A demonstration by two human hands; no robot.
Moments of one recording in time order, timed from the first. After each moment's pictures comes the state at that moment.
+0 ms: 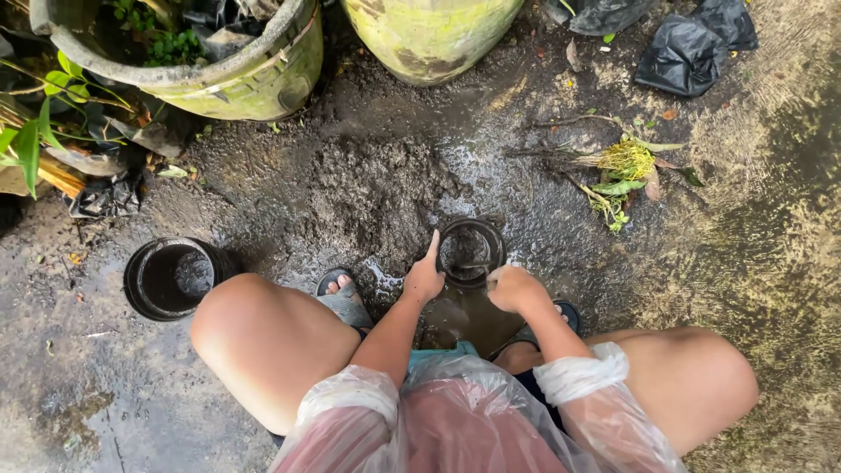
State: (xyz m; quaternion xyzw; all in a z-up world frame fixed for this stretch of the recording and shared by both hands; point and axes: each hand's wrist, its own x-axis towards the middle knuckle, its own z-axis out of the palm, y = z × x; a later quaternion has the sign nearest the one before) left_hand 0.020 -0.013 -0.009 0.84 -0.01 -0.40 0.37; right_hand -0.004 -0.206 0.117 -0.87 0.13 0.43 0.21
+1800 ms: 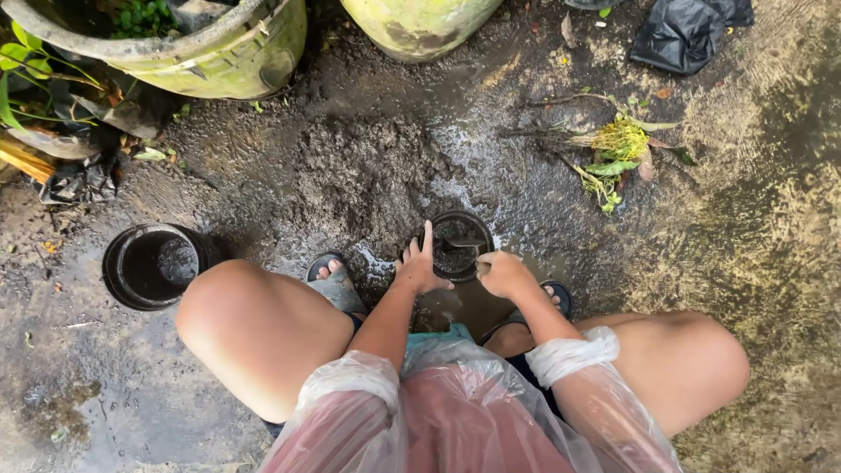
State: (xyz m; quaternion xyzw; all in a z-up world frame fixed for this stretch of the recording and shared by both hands) left_hand 0.014 -0.015 0.018 0.85 -0.06 -0.44 0.28; right_hand -0.013 -0.219 0.057 -0.86 0.15 0.42 0.24
